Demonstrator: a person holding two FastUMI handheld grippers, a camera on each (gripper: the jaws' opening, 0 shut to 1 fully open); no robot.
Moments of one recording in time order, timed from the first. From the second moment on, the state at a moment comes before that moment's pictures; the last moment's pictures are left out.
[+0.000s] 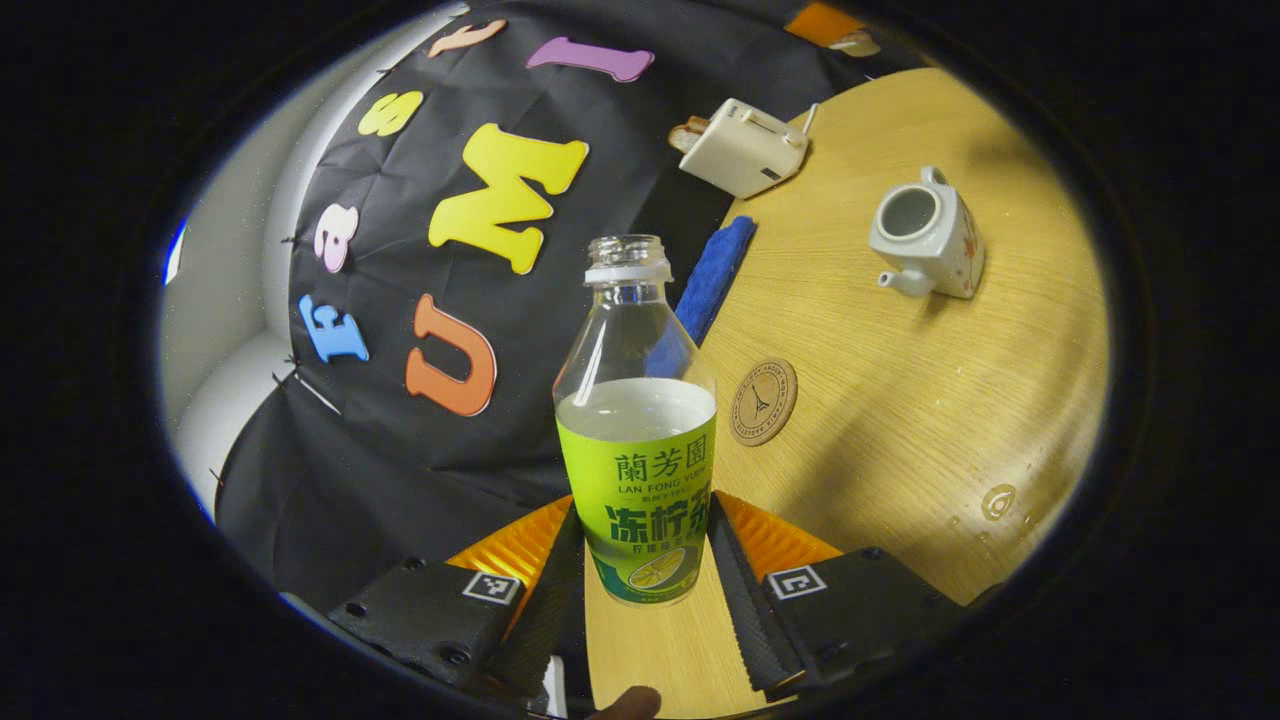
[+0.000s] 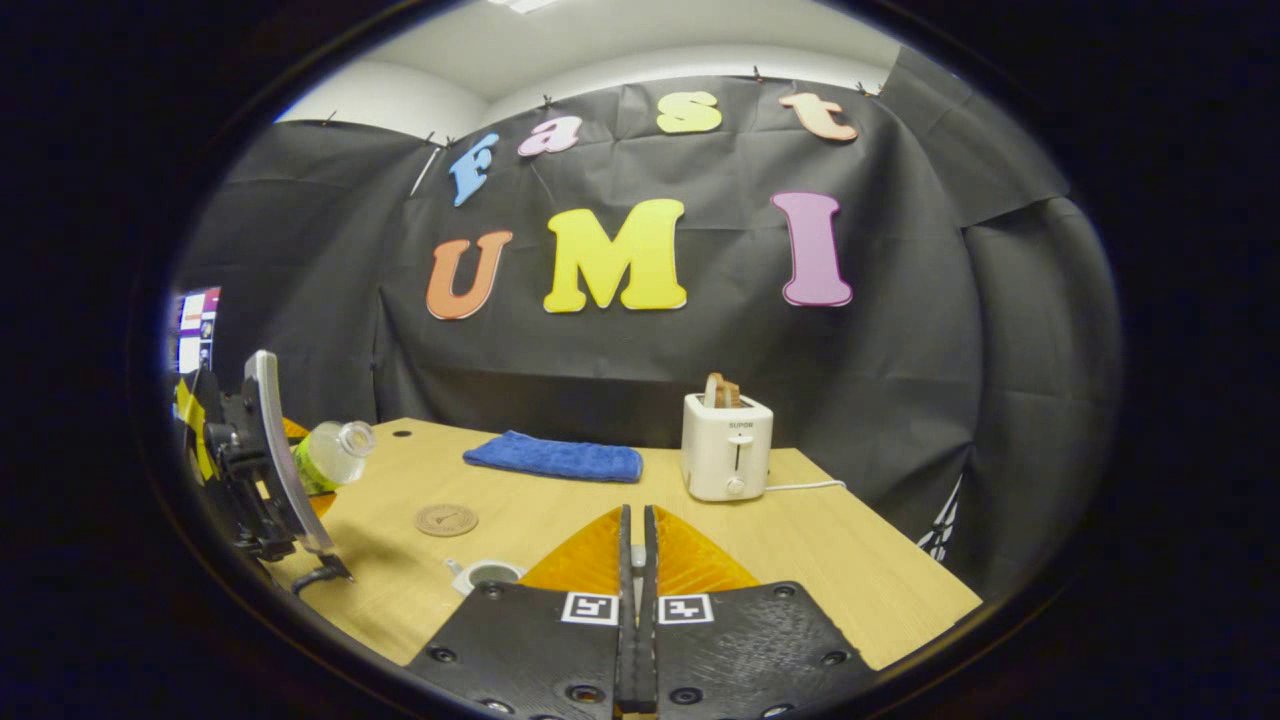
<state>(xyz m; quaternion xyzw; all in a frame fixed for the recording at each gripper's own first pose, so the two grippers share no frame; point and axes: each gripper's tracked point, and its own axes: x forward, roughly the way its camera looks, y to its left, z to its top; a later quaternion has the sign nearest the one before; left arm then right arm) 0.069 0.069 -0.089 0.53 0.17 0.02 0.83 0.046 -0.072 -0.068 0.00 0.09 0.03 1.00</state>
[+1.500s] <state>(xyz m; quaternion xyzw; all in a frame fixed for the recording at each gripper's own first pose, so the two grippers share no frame) 0.103 0.007 -0.072 0.77 0.14 -0.04 0.62 0.039 -0.105 -0.085 0.00 0.10 0.02 1.00</state>
